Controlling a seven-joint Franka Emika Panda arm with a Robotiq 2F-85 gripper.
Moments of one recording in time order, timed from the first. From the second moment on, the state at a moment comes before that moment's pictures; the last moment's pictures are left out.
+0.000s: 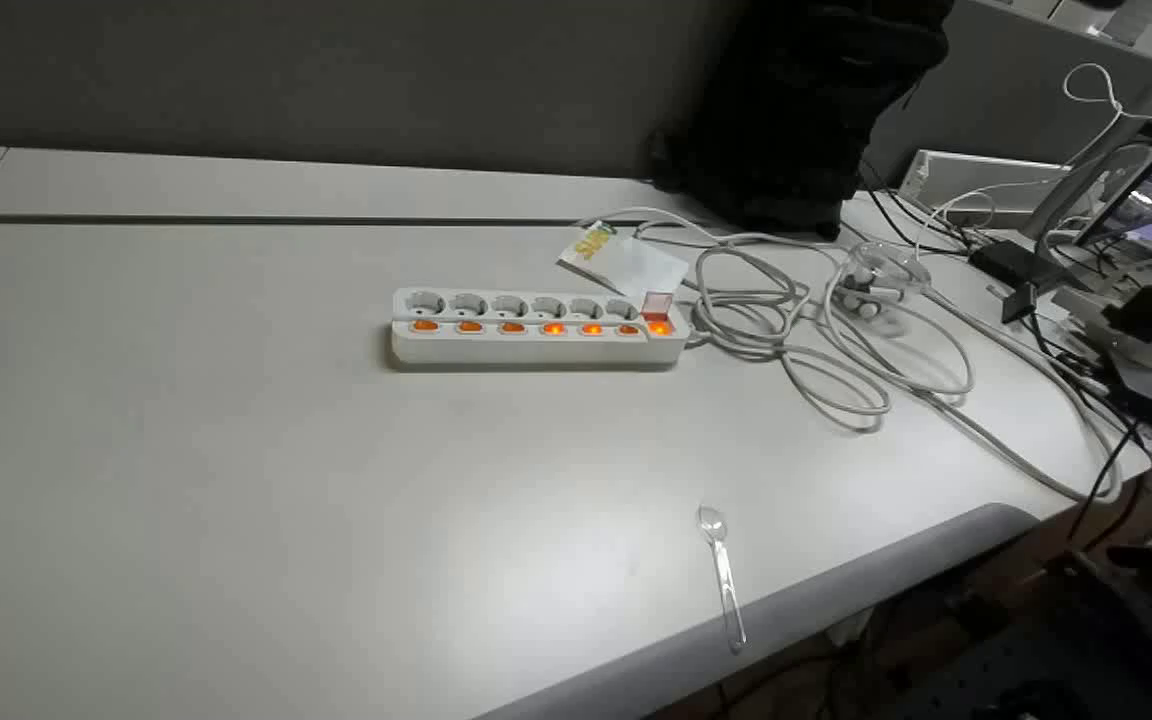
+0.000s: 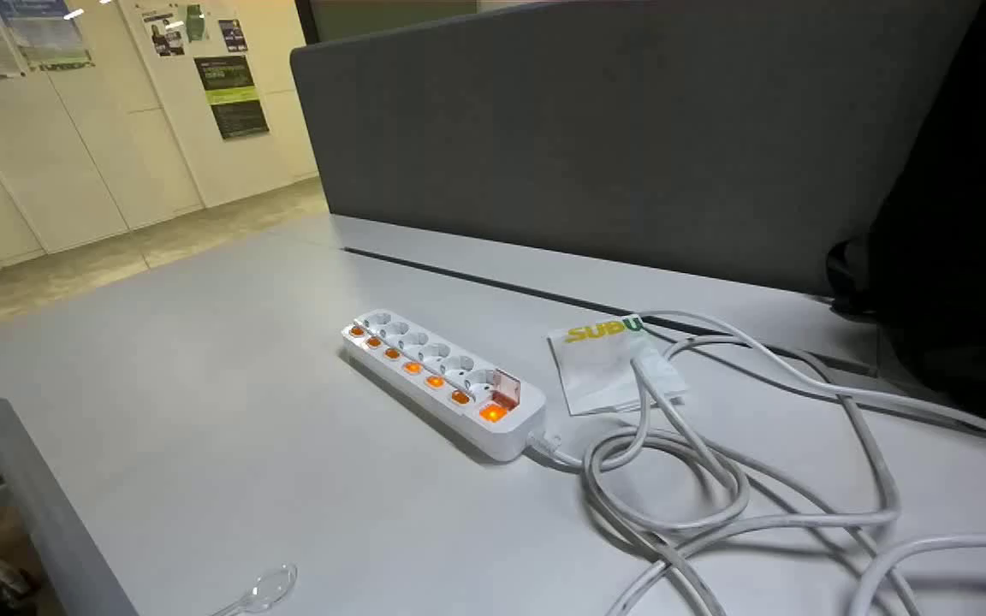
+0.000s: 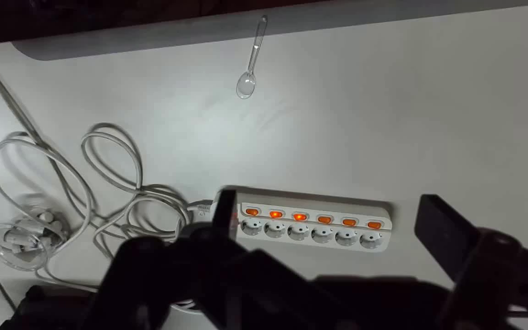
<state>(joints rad) 0.05 -0.88 0.30 -2.69 0.08 1.94 0.37</state>
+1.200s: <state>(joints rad) 0.05 -0.88 0.31 -2.69 0.05 1.97 0.39</state>
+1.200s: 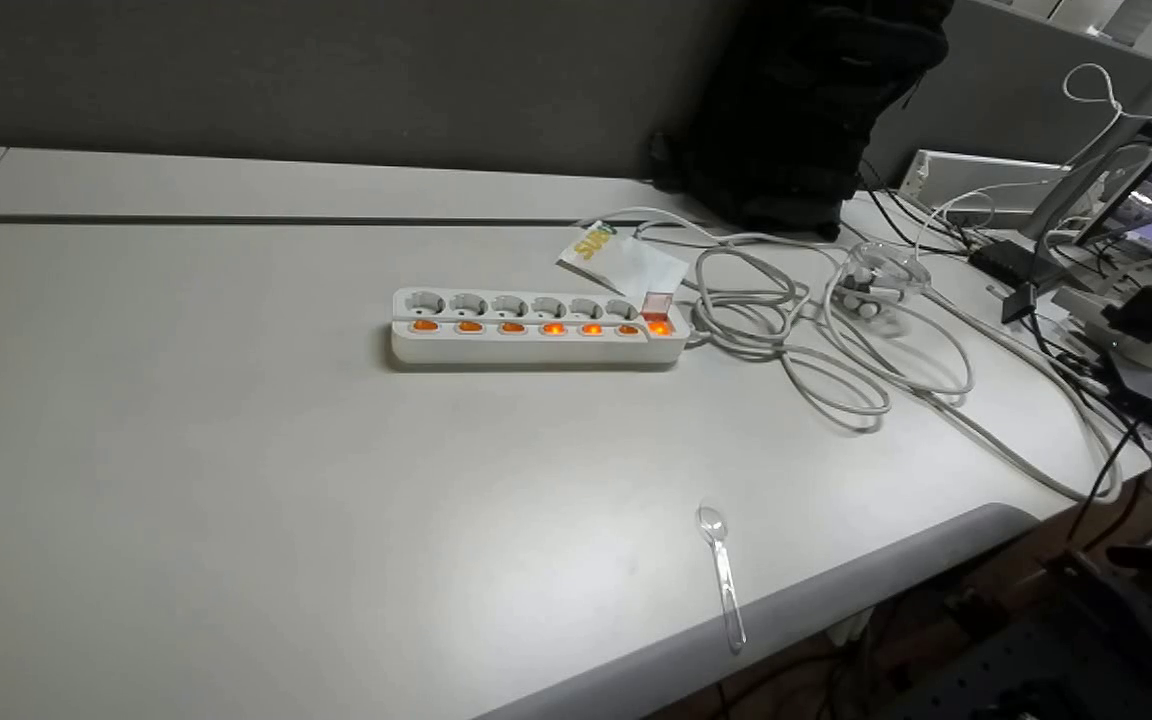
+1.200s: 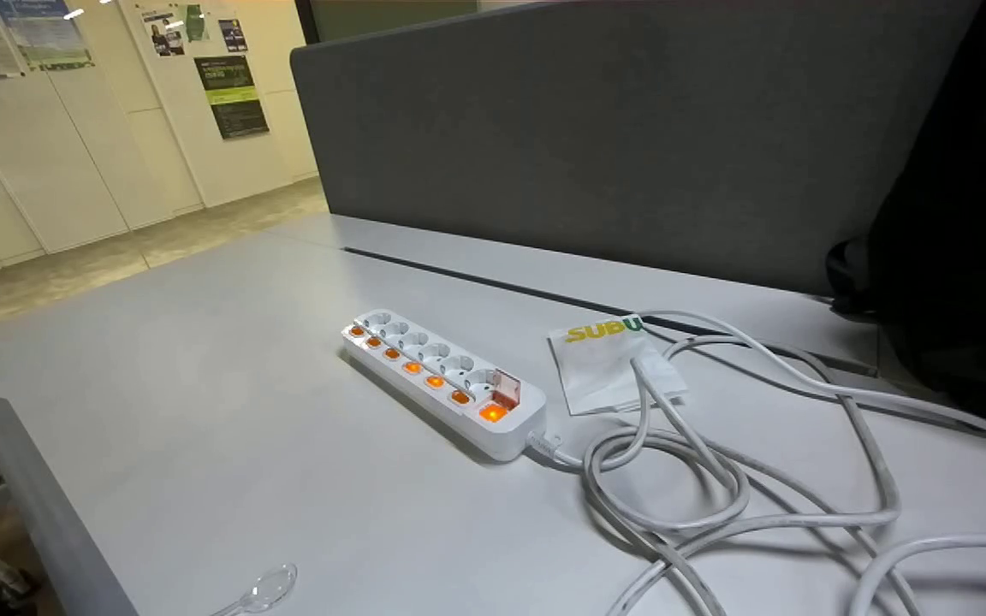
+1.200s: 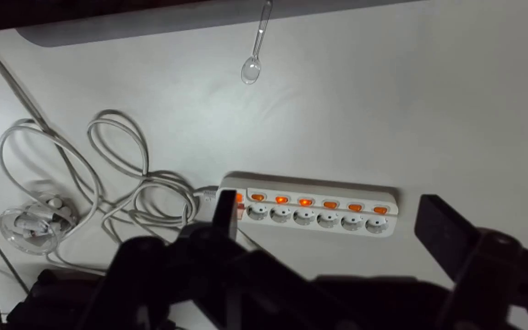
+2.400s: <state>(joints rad) -0.40 -0.41 0.54 -2.63 -0.43 2.56 0.90</state>
